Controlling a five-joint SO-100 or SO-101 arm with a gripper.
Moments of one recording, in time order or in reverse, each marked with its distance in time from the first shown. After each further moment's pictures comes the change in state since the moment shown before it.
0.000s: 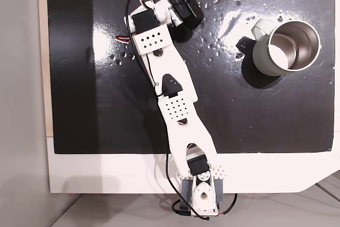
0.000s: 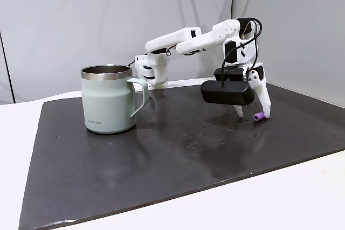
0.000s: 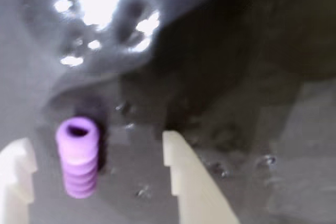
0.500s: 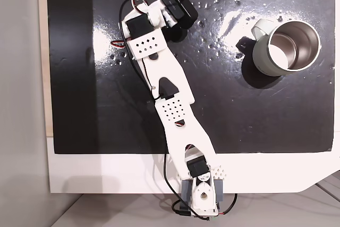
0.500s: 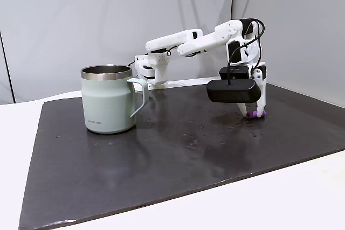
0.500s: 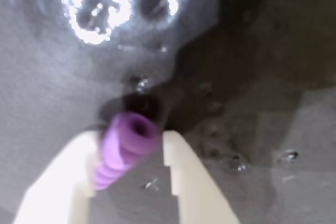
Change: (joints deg) arm -3.7 -4.8 -3.0 -1.1 -0.6
